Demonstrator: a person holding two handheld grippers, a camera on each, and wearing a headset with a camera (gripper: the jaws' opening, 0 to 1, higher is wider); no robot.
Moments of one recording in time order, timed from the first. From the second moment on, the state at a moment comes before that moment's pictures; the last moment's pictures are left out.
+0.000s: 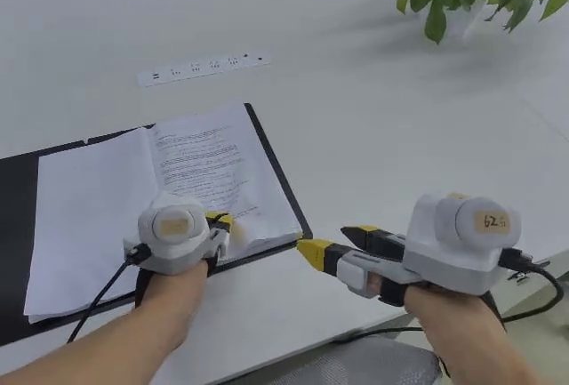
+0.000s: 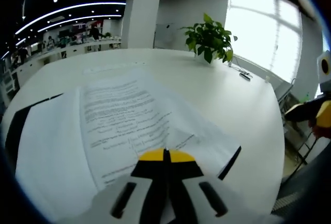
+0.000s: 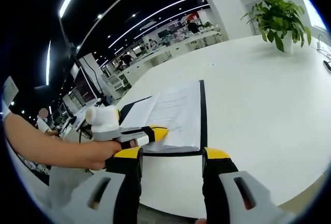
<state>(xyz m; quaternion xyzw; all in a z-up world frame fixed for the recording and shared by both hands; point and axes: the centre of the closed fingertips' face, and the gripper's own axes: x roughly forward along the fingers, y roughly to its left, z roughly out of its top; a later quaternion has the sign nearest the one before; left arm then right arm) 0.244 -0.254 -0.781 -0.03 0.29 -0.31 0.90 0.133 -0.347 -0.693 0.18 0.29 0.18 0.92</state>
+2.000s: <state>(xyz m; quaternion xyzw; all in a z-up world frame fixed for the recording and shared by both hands) 0.239 -0.212 -0.742 -0.09 0.26 -0.30 0.91 0.210 -0.300 -0.697 0.28 0.30 0.24 0.88</state>
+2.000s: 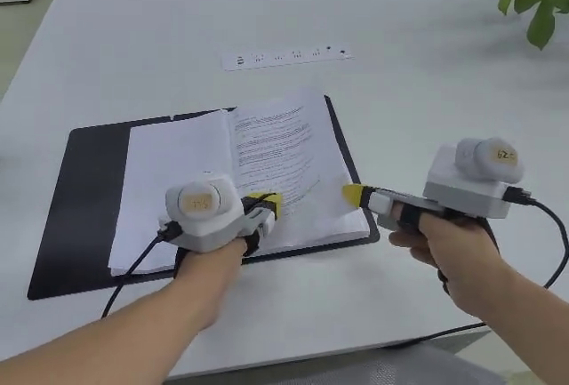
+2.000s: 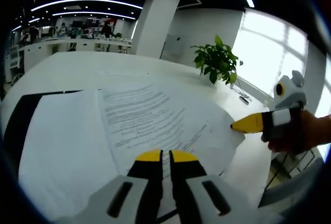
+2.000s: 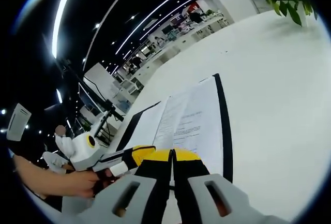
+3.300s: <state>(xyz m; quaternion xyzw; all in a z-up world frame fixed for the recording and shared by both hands) 0.174 0.006 -0.682 -0.03 0.22 -0.24 0.94 0.197 -0.072 -0.638 0.31 0.31 0.39 0.82</state>
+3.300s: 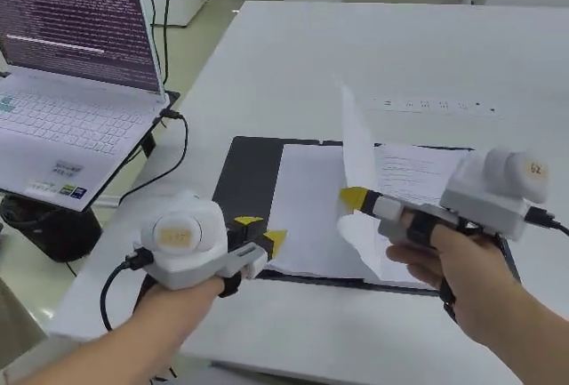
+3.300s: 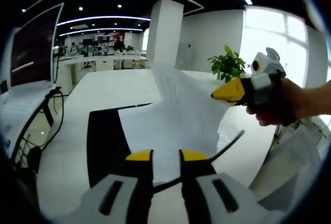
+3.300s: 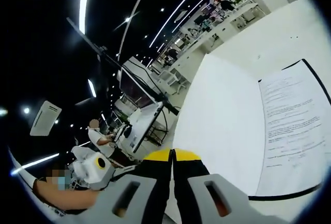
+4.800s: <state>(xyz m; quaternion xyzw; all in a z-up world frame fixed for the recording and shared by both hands) 0.126 0.079 -0.705 -0.05 0.25 -0.20 0.95 0.189 0.029 -0.782 0.17 0.44 0.39 0.79</state>
